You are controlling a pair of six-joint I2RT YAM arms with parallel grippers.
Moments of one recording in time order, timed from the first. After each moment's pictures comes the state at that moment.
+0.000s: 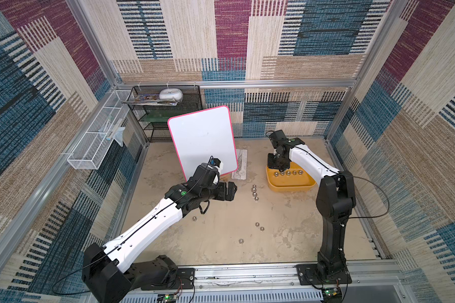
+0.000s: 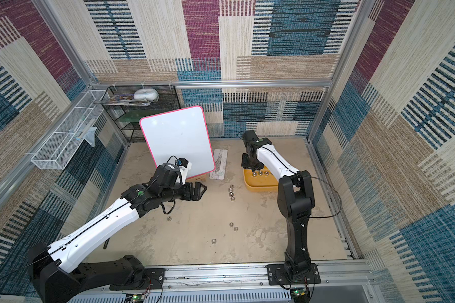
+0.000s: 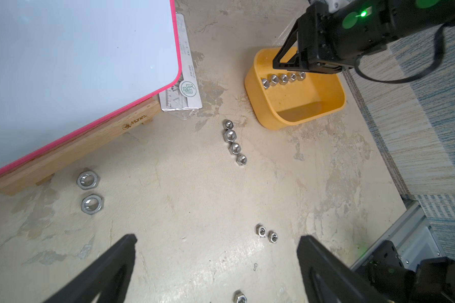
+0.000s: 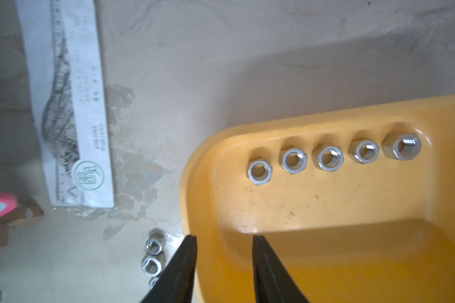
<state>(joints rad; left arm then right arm) -0.63 1.22 1.08 -0.59 0.05 -0.44 0.39 2.02 1.80 -0.97 0.10 0.44</state>
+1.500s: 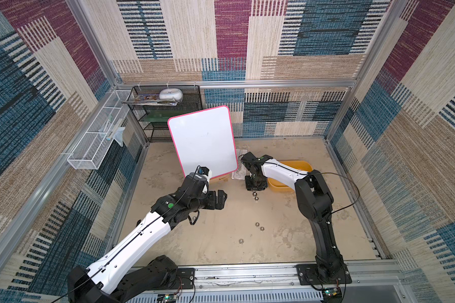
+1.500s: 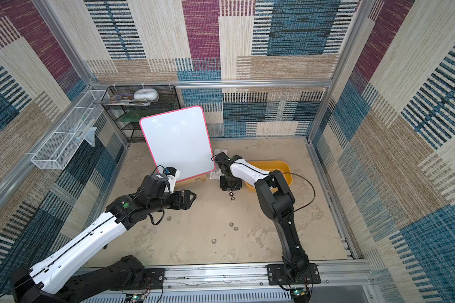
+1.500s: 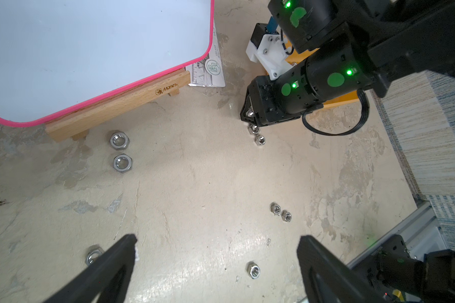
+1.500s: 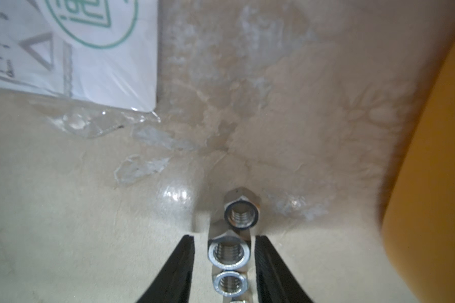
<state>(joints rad) -0.60 1.05 0.96 -0.67 0.05 -0.46 0.62 2.18 1.71 -0.95 0.06 0.53</state>
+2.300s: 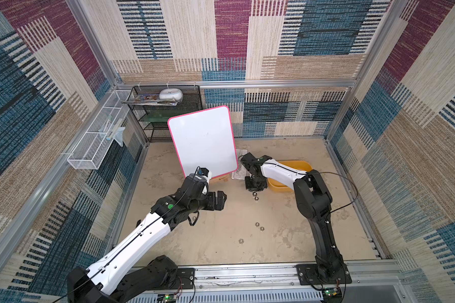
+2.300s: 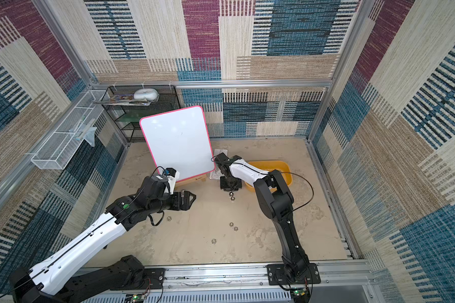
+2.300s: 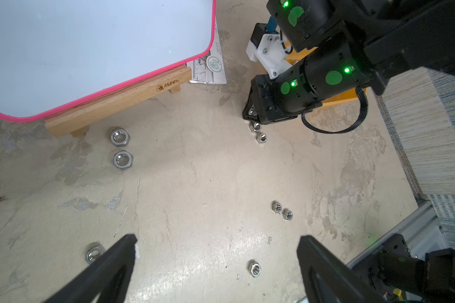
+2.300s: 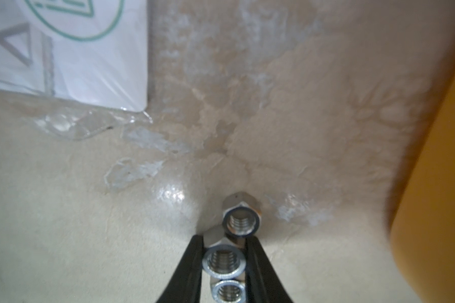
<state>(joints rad) -0.60 1.04 0.94 -0.66 0.05 -0.47 0.62 2.20 1.73 -0.95 0.07 0.53</state>
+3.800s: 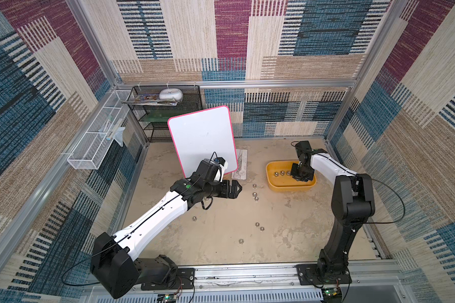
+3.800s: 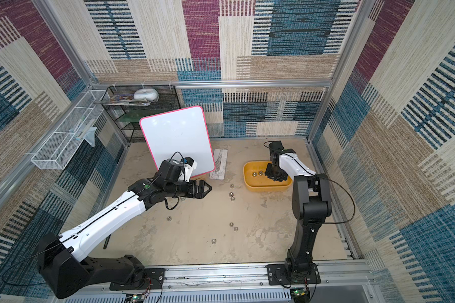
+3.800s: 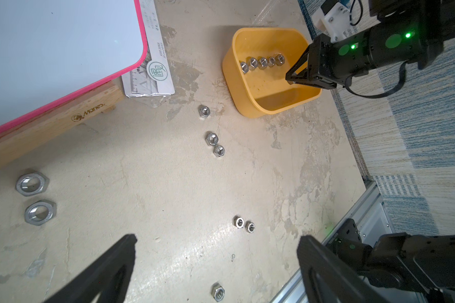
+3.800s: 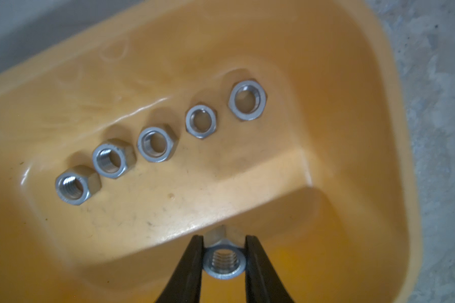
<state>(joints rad) -0.60 1.33 1.13 -0.57 0.25 -0.45 0.10 1.94 1.47 -0.84 0.13 0.41</state>
